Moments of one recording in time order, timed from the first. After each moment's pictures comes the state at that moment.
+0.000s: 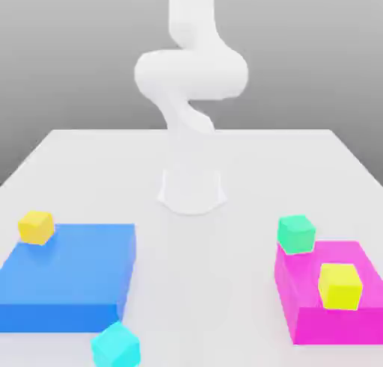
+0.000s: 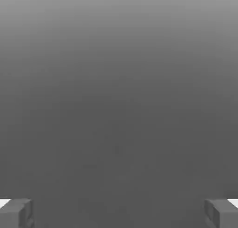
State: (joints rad) arm 0.05 -0.71 -0.06 -2.31 0.02 2.33 0.70
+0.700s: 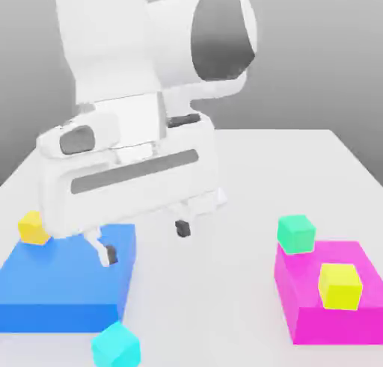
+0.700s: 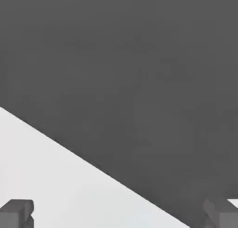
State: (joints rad) arm 0.21 0.06 -0.35 -2.36 0.32 2.55 -0.22
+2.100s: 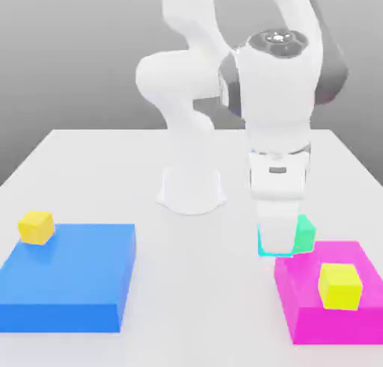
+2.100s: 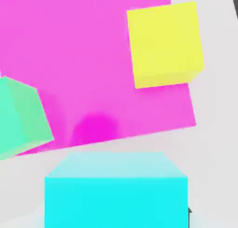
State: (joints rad) arm 0.46 -0.24 -0.08 -2.69 0.12 2.41 -0.44
